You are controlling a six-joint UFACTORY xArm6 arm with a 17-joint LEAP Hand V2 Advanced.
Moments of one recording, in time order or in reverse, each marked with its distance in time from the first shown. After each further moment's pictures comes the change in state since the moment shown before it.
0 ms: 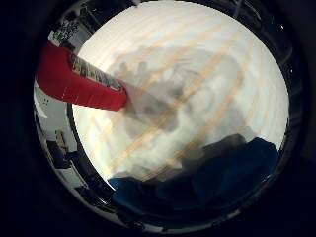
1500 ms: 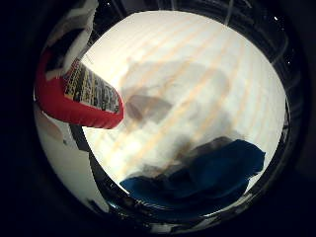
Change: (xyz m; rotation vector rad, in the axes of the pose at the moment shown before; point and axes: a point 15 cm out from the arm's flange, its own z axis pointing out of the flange) arm -0.018 -0.029 -0.027 0.109 -0.021 0.032
